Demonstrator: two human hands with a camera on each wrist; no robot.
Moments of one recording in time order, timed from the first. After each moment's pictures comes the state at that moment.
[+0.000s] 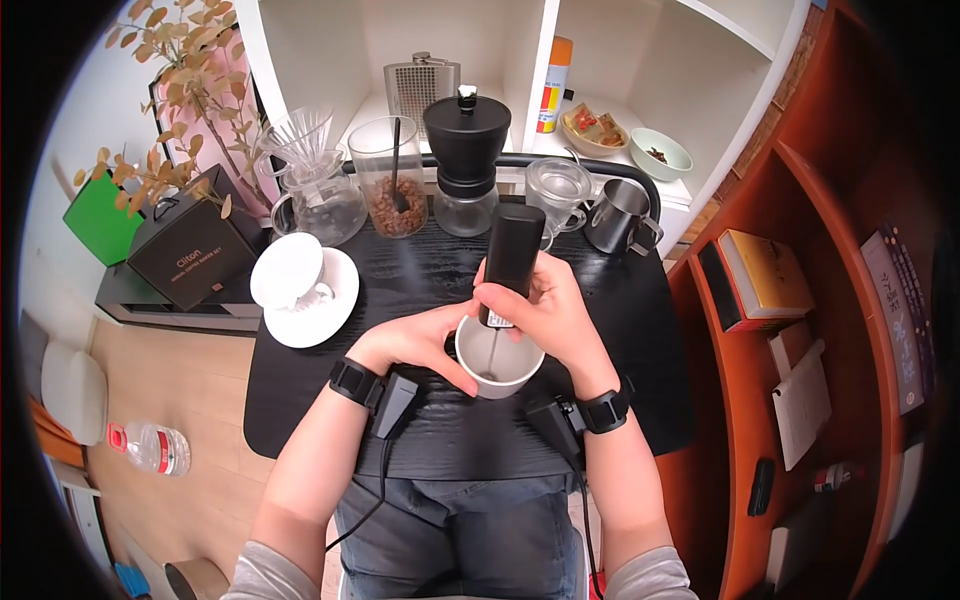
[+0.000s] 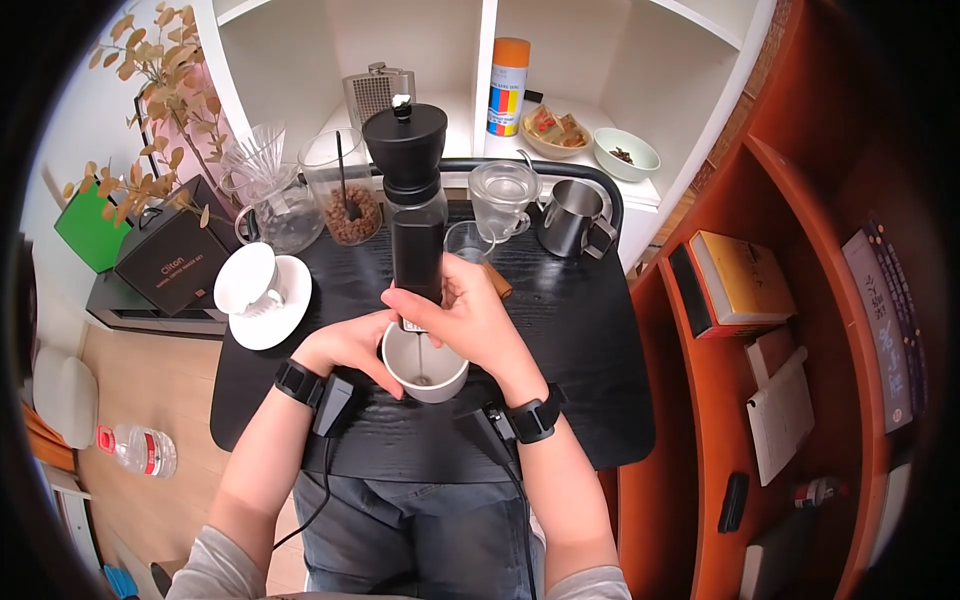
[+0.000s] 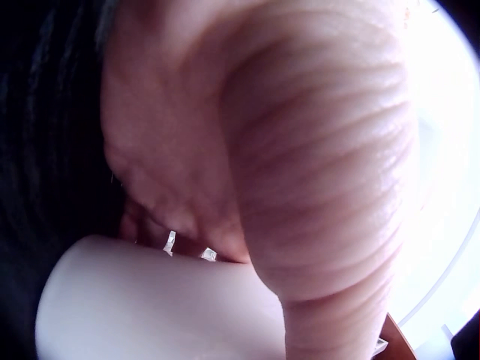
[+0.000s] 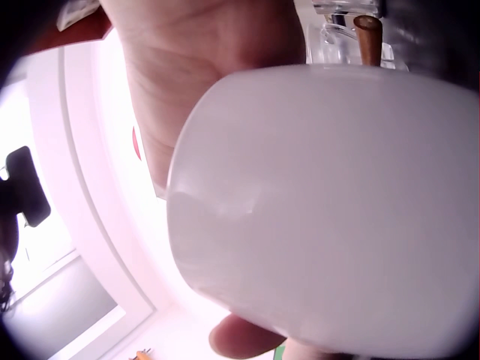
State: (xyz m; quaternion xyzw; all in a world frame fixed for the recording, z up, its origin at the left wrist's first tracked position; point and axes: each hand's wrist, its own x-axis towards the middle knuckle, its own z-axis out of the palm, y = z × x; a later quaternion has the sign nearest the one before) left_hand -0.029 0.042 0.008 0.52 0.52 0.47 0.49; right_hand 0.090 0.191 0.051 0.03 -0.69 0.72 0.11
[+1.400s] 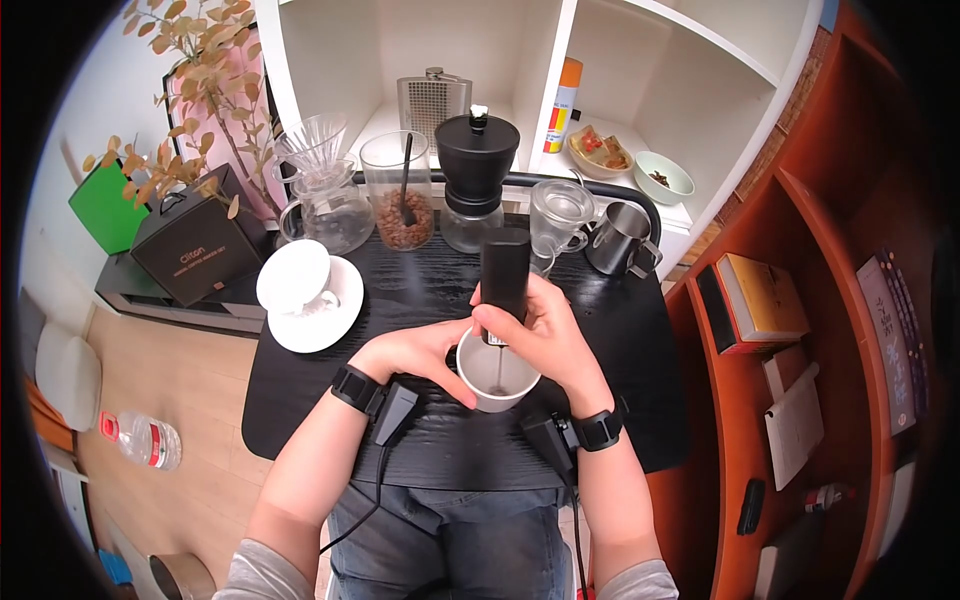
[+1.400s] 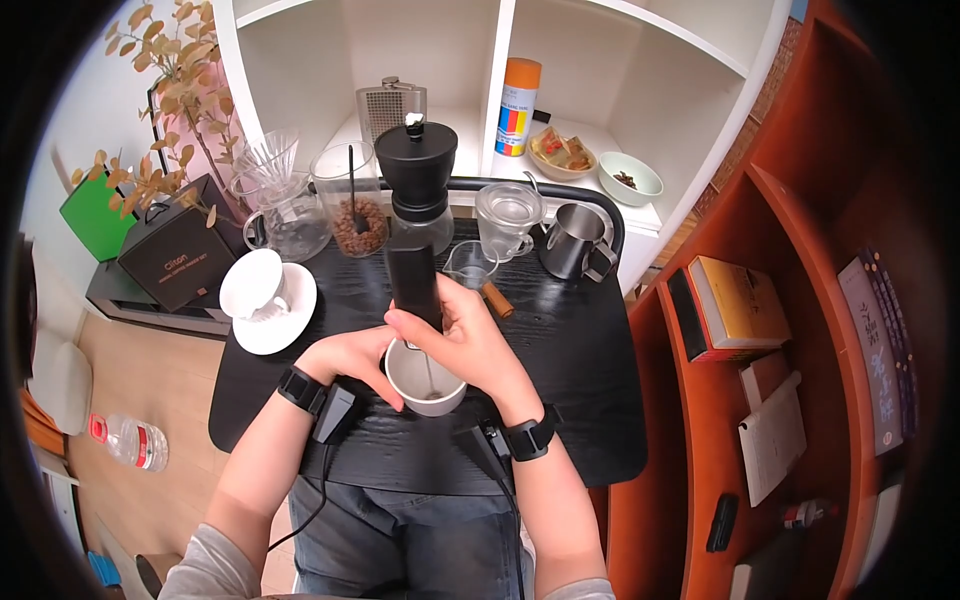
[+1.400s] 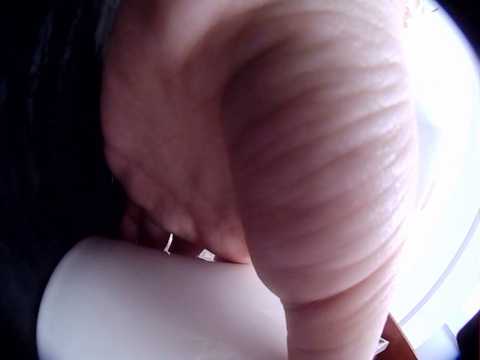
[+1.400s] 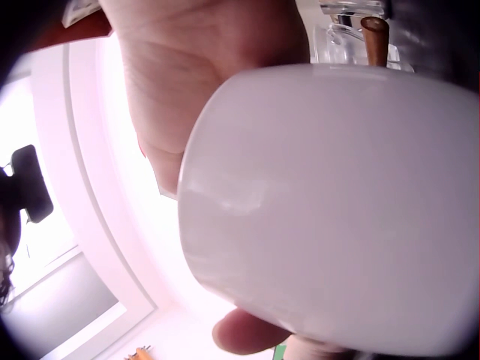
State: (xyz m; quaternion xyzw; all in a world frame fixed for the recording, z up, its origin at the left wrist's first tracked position) left_hand -0.029 0.041 0.010 0.53 0.51 0.47 0.48; right_hand 0.088 0.187 0.048 0.07 -0.70 0.70 0.12
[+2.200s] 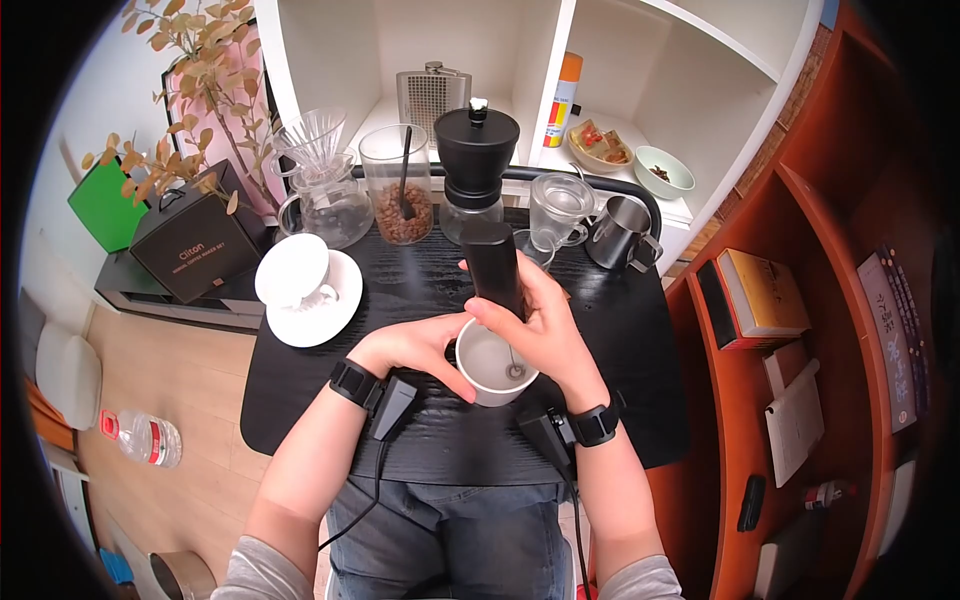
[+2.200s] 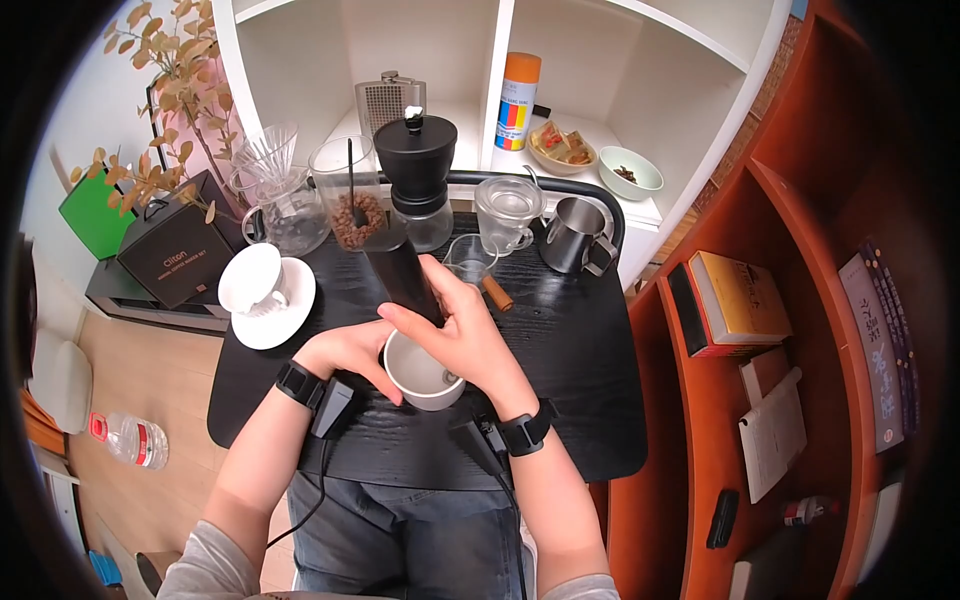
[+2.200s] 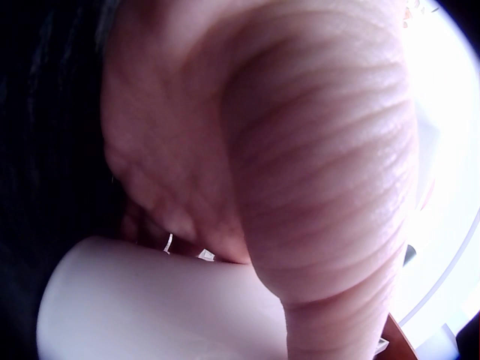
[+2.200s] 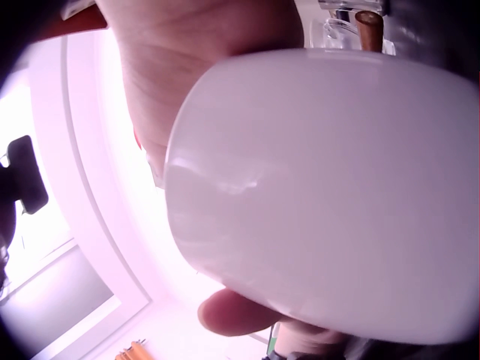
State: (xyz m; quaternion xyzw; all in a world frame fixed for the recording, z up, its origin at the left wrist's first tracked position) left_hand -0.033 0.041 0.007 0.52 0.50 0.46 0.52; right_hand 0.087 0.178 0.052 0.11 -0.71 0.66 0.21
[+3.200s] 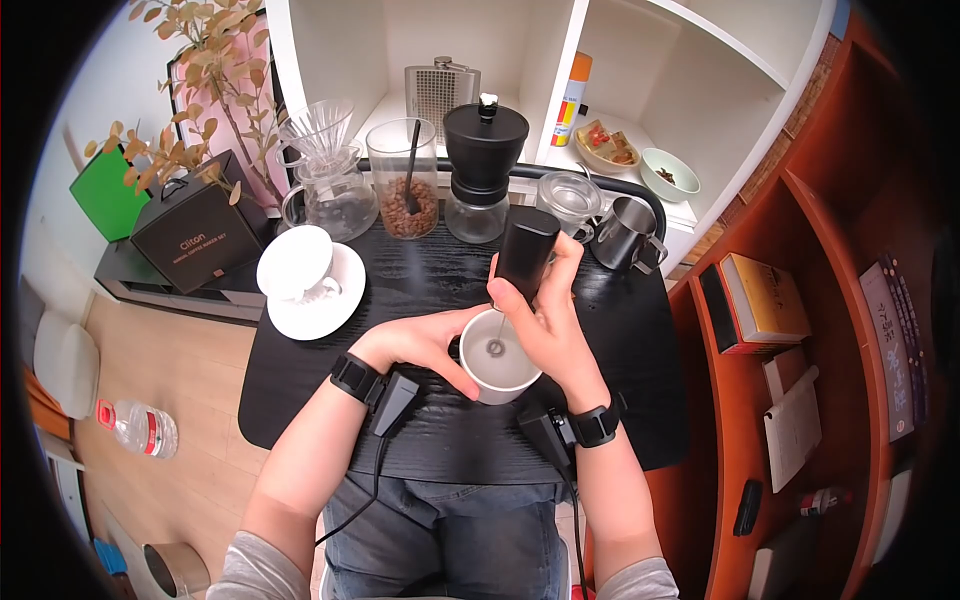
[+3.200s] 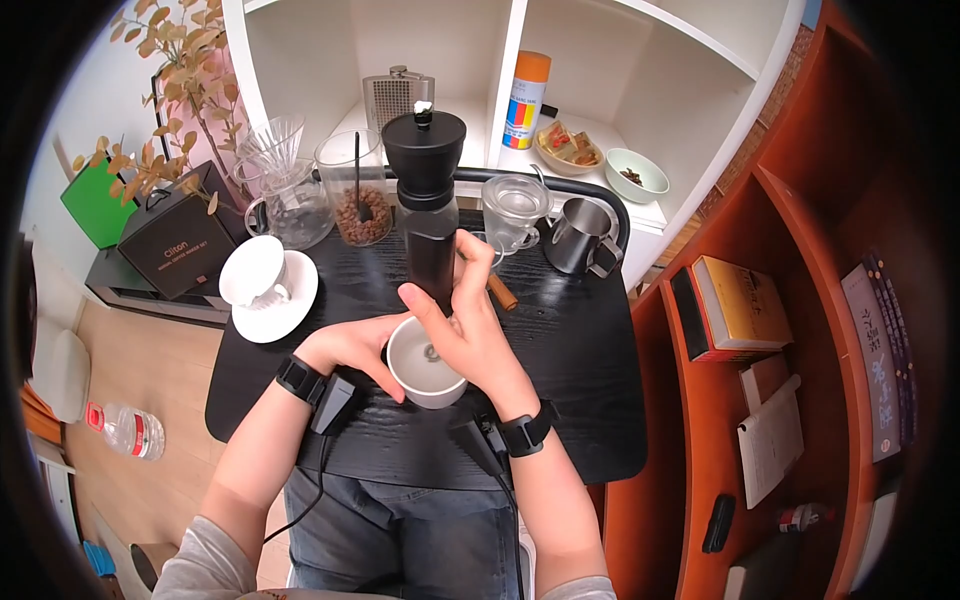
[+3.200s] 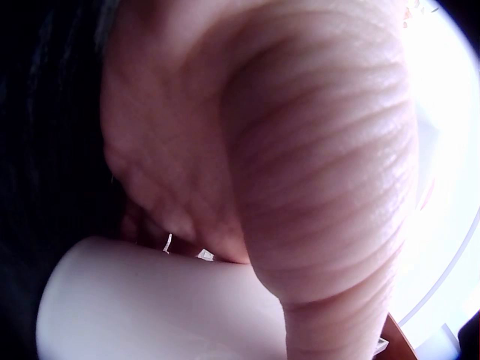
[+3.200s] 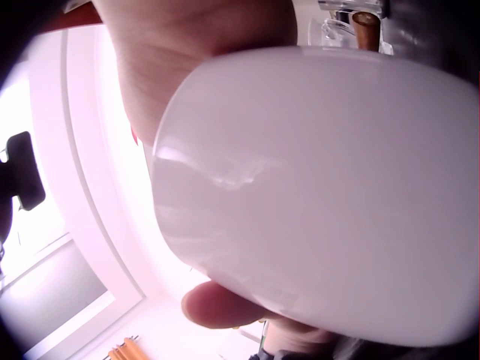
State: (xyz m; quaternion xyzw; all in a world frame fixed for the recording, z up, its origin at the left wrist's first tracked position) left_hand -0.032 0.042 0.009 0.54 0.50 0.46 0.50; right_hand 0.080 0.181 0.035 0.10 -0.74 0.60 0.29
